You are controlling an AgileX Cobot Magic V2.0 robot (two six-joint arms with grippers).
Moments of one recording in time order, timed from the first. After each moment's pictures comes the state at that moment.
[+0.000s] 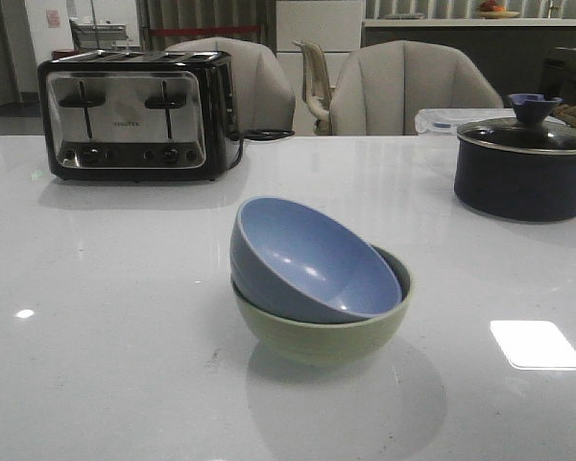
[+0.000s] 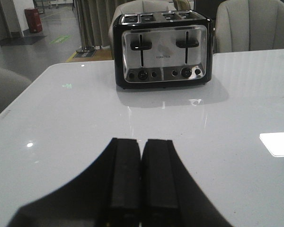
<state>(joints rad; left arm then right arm) -0.04 0.01 -0.05 -0.02 0.21 0.06 0.44 0.69 -0.71 0.05 0.76 -0.05</state>
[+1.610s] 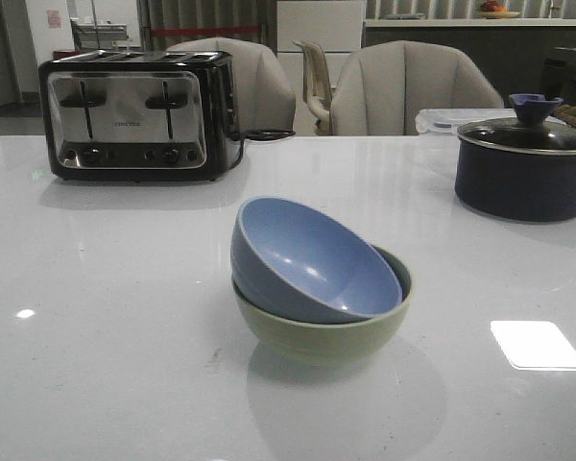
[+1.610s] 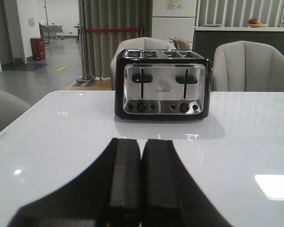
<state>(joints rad) -0.04 0.00 0.00 0.00 0.04 -0.03 0.13 0.29 -0.36 0.01 0.40 -0.05</state>
